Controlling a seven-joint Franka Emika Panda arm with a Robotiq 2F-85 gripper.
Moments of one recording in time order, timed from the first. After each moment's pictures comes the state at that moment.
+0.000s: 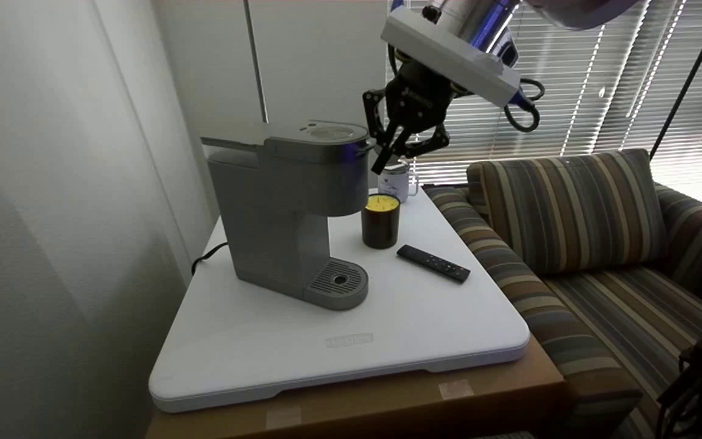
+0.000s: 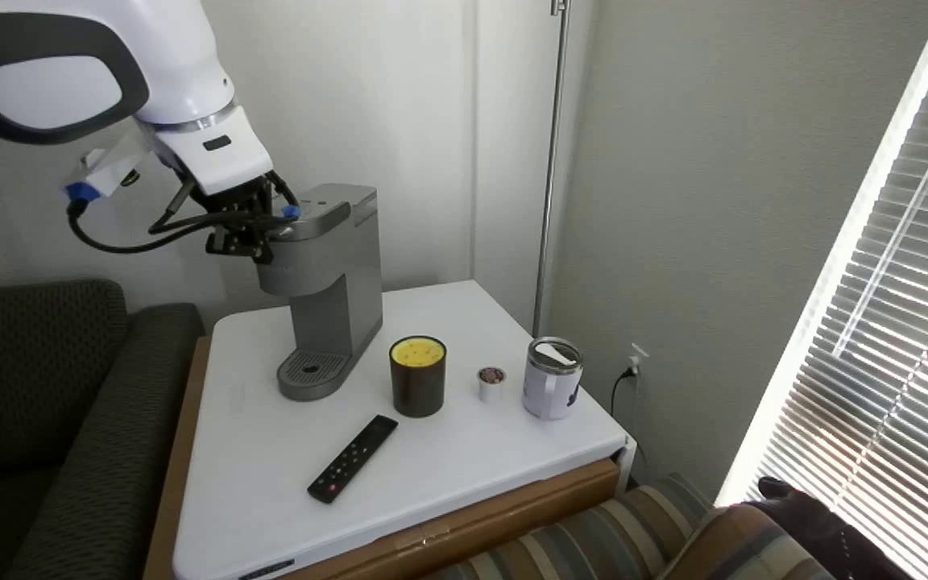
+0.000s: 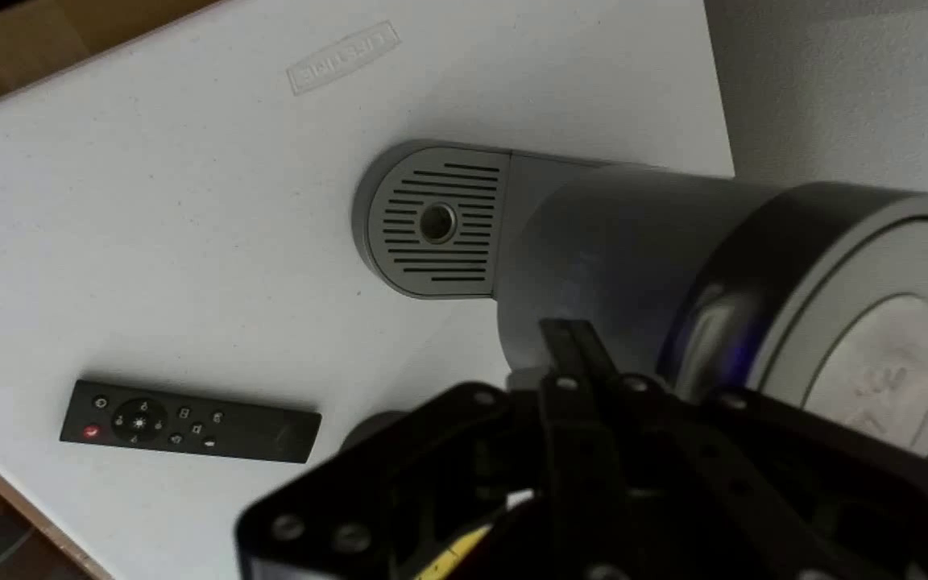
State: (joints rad) arm 0.13 0.22 0.12 -2.25 0.55 2.88 0.74
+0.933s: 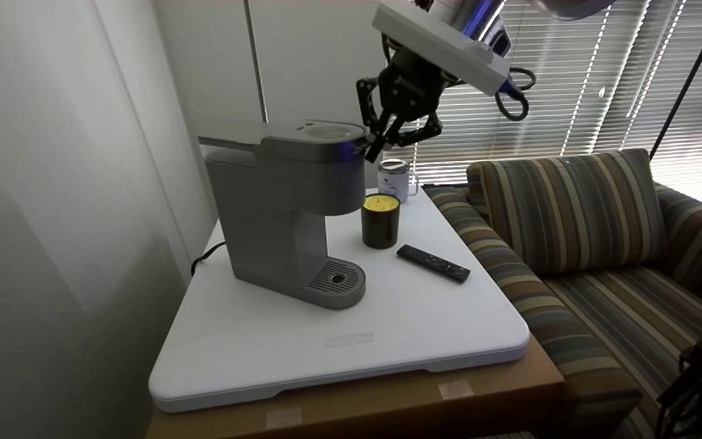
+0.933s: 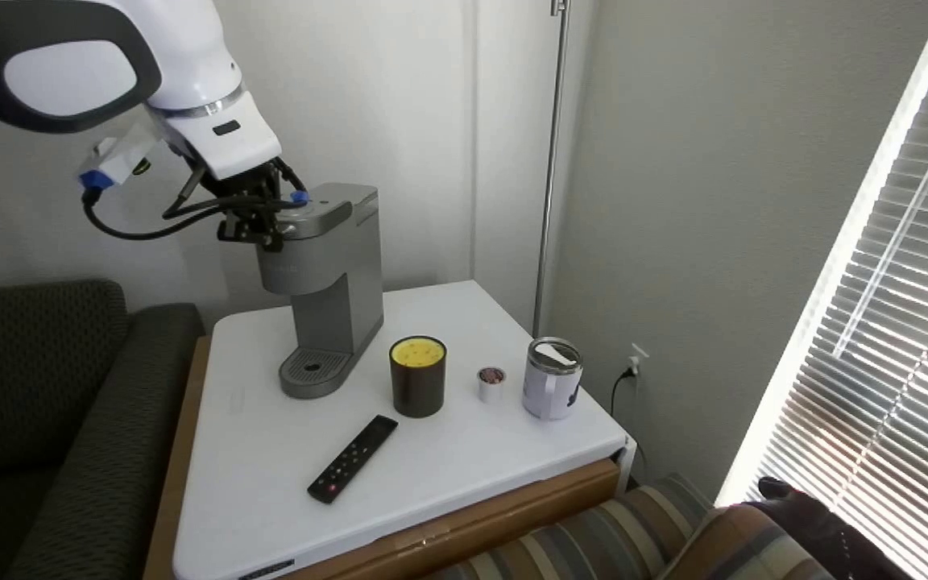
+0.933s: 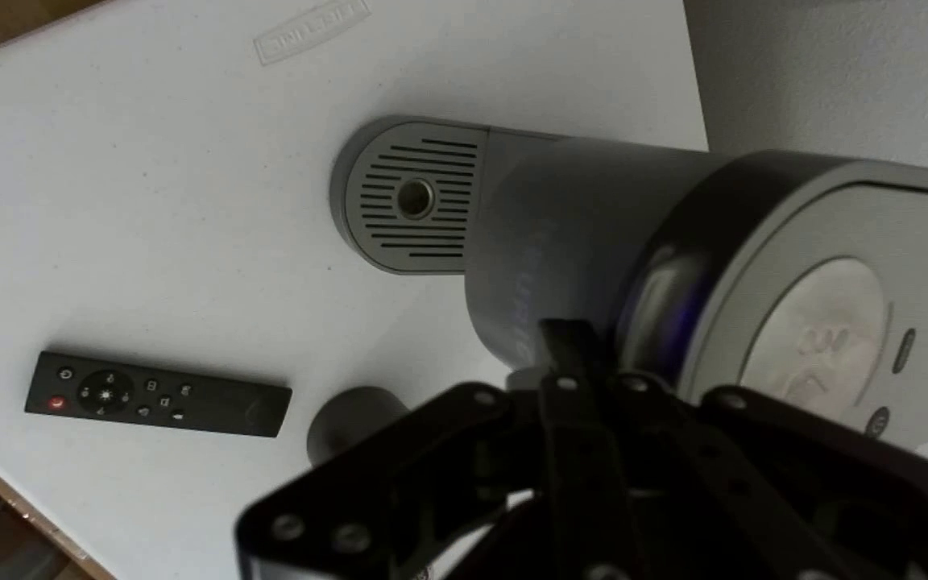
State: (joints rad) arm 0.13 0.23 0.11 -2.21 0.50 2.88 0.78
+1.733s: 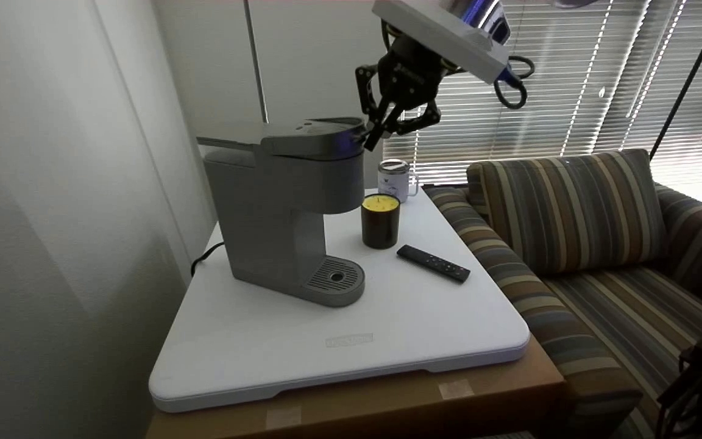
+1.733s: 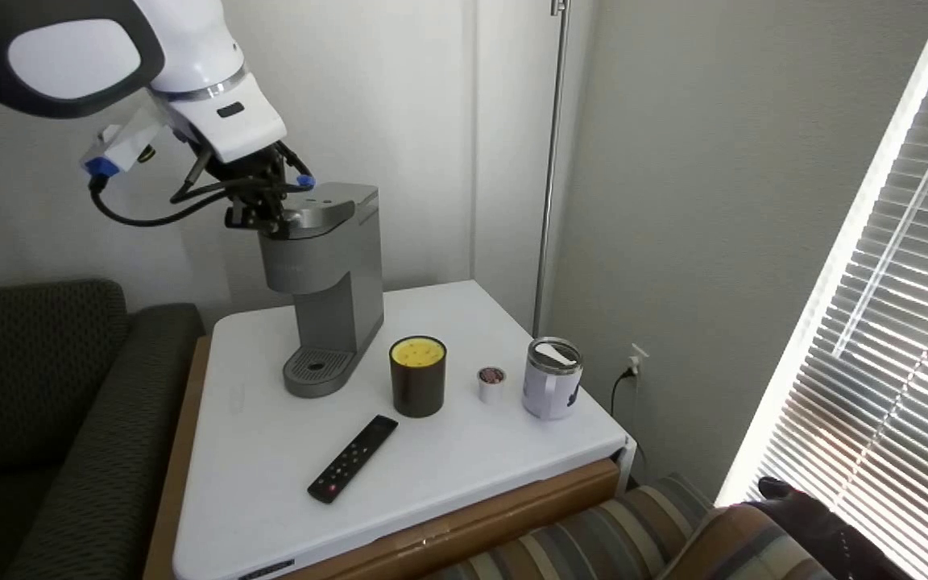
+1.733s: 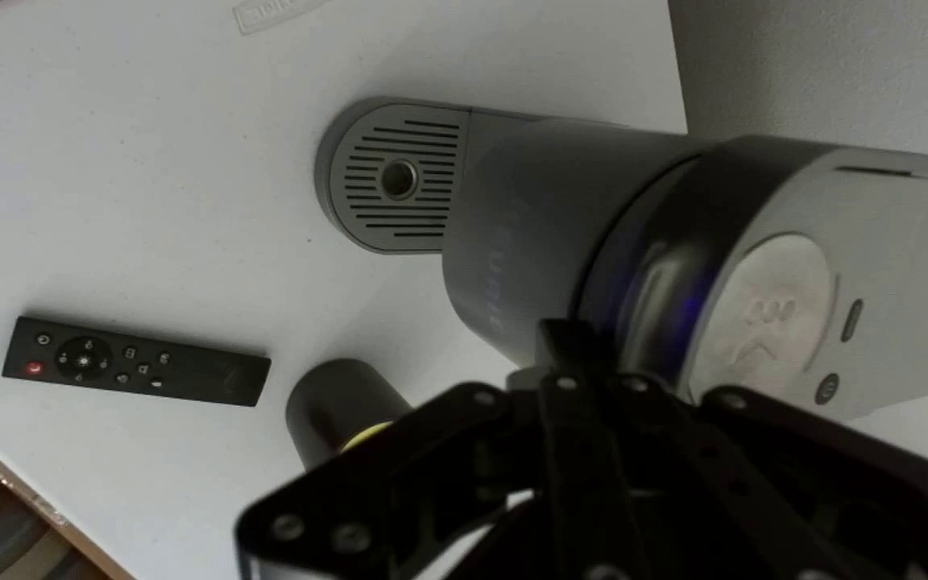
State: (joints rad) arm 0.13 0.21 0.10 -2.20 0.46 2.88 0.80
